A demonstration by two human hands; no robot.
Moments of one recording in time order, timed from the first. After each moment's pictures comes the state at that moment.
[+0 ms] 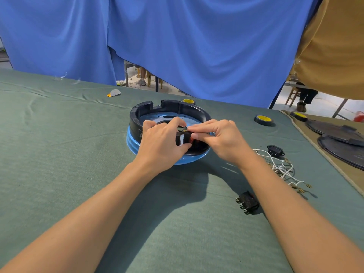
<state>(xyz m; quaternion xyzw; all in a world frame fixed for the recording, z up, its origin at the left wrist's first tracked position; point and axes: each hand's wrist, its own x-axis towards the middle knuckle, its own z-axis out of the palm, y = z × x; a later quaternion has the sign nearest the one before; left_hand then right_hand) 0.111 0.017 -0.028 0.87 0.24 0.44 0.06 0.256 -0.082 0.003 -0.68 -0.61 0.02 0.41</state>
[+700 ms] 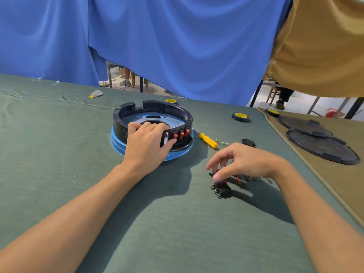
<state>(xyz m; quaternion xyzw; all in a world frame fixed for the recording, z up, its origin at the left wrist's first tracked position) 0.112 -0.004 -0.033 0.87 0.25 0.43 0.00 0.277 -0.190 0.021 -0.75 -0.57 0.26 0.19</state>
